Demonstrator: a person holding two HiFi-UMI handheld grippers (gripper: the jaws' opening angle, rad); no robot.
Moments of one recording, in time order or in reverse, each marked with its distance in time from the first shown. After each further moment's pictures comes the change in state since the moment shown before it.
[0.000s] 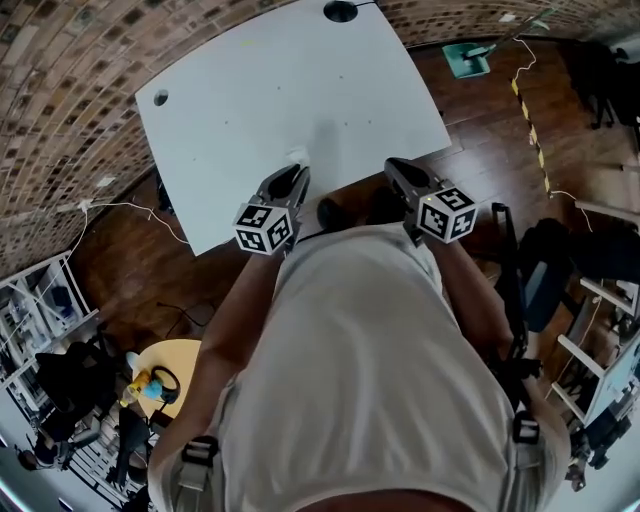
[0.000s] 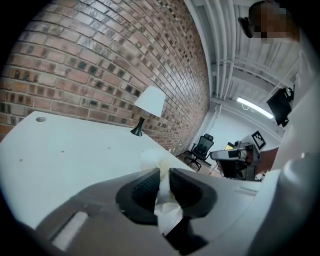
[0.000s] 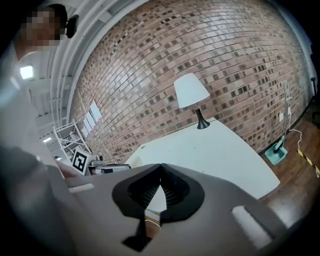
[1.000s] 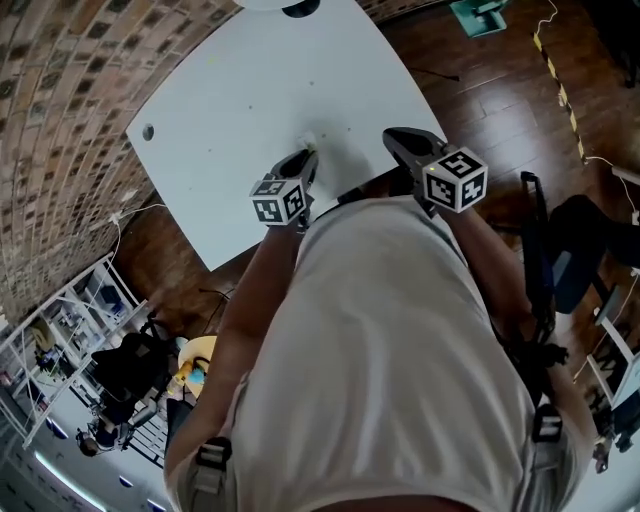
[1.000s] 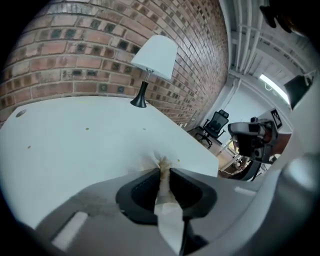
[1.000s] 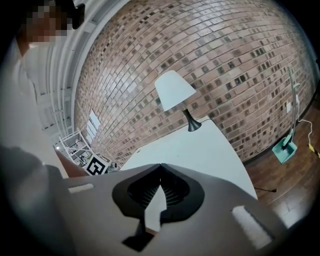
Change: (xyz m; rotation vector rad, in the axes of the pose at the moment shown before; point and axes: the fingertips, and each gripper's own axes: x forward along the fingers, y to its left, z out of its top) left arm 0.136 0.021 -0.025 -0.047 0.337 0.138; right arm 0.015 -0.114 0.048 0.067 0.023 0.099
